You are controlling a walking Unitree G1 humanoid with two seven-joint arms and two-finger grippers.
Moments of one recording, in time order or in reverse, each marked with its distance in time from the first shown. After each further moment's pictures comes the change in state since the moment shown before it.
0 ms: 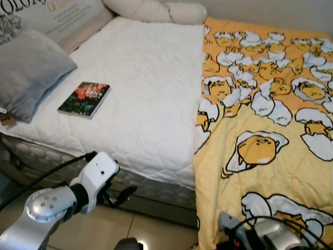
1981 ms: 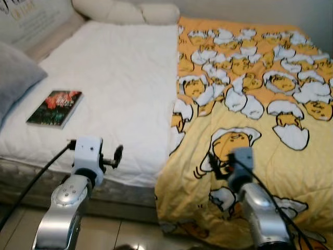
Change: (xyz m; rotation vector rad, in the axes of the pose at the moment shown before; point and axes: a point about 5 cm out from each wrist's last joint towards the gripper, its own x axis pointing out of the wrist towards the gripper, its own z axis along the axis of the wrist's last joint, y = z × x) left arm 0.042 0.040 -0.009 -0.330 -0.212 0.599; right arm -0.054 -0.029 0.113 0.231 -0.792 -1.241
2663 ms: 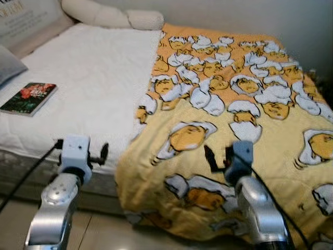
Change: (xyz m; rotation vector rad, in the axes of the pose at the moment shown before) left arm 0.003 0.026 -0.007 0.051 0.001 0.108; right arm 0.005 0.018 0.028 -0.003 -0.055 0.015
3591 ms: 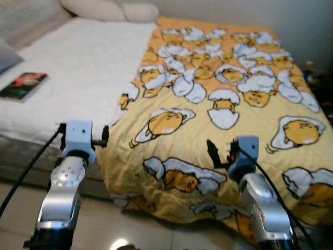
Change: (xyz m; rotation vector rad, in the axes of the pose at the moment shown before) left arm 0.026 -0.002 0.018 0.008 -0.092 0.063; right arm -0.005 -0.005 0.004 0.040 -0.012 0.015
